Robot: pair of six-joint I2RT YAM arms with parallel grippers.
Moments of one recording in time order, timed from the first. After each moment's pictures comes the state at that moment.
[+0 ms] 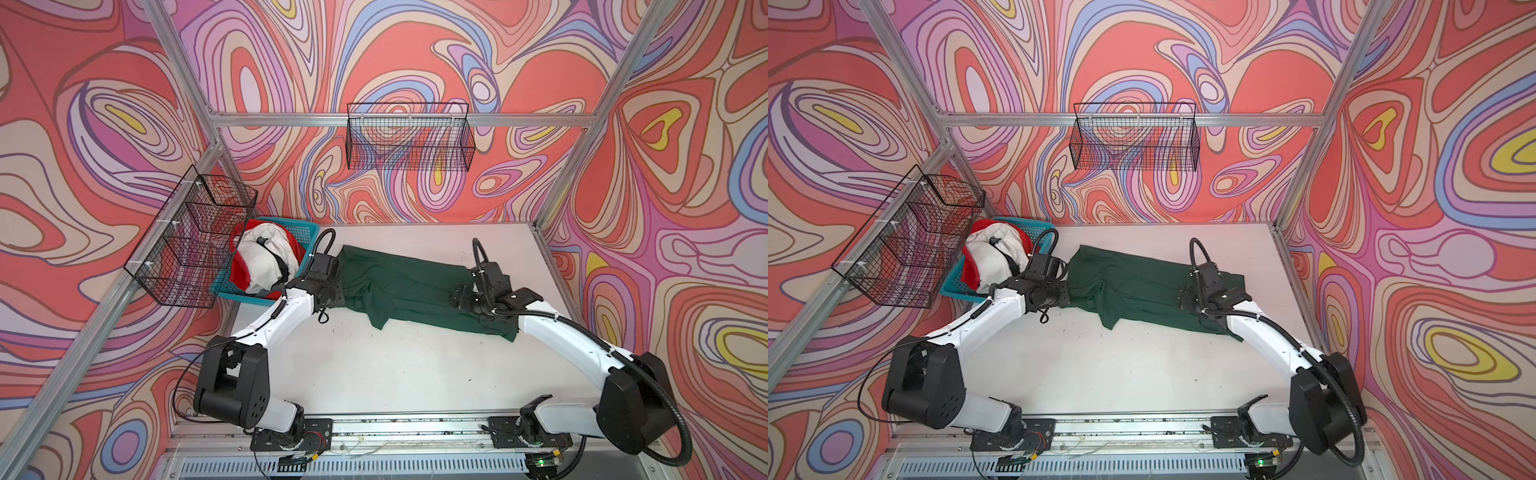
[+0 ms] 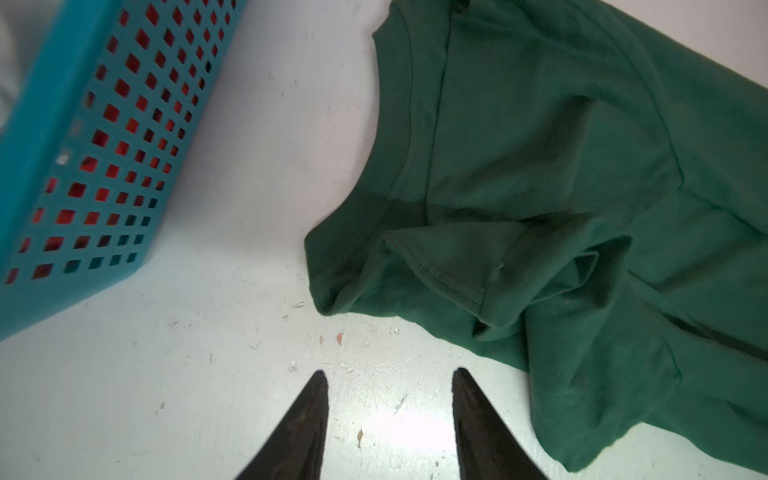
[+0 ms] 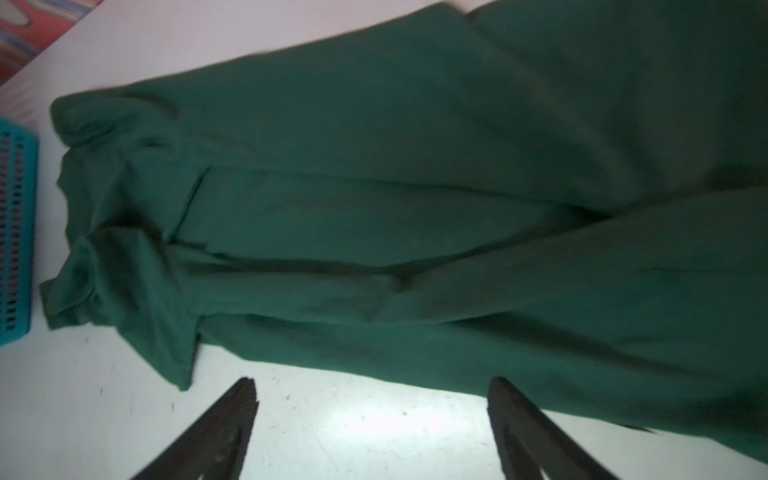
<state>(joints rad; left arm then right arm) -0.27 1.47 0.99 -0.55 -0.13 -0.45 0.48 1.38 0.93 -0.49 0.03 0.71</state>
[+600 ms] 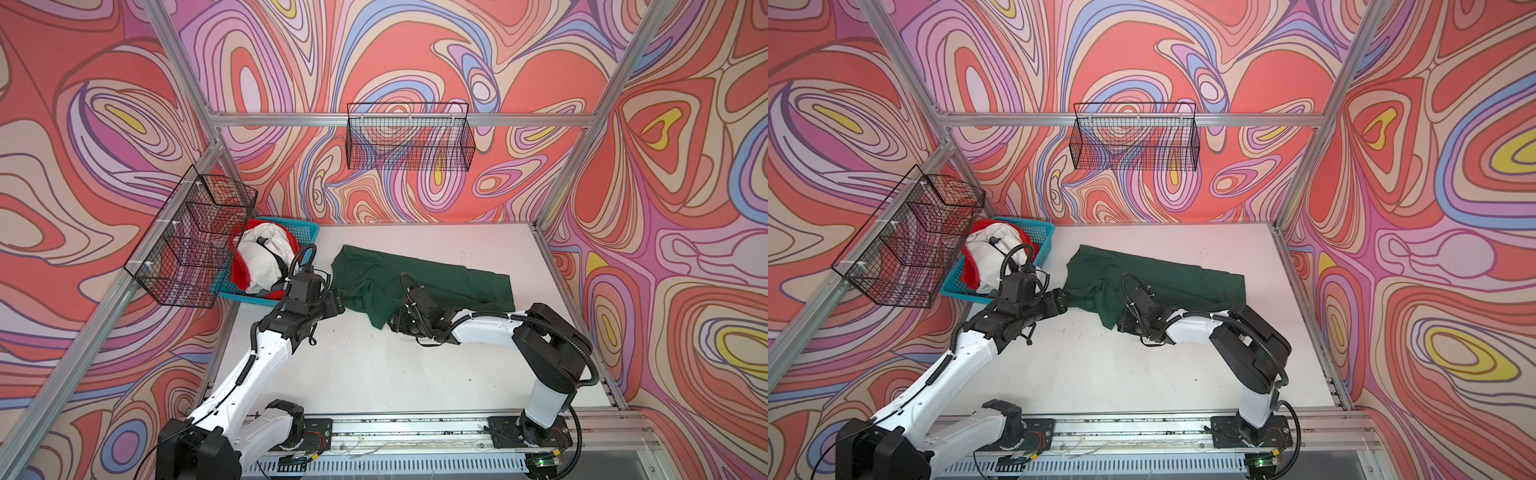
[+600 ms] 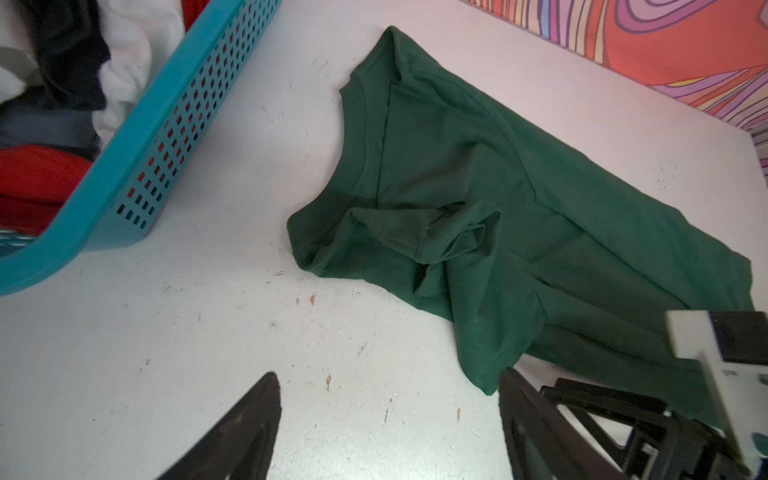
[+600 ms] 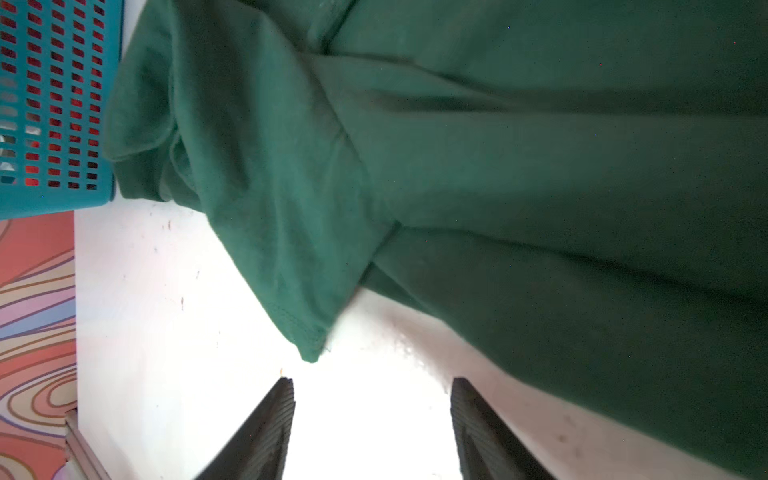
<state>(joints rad) -0.27 1.05 0.78 -0.48 -0.05 -0.51 0.83 1.81 0.96 0.02 -0.05 0.94</state>
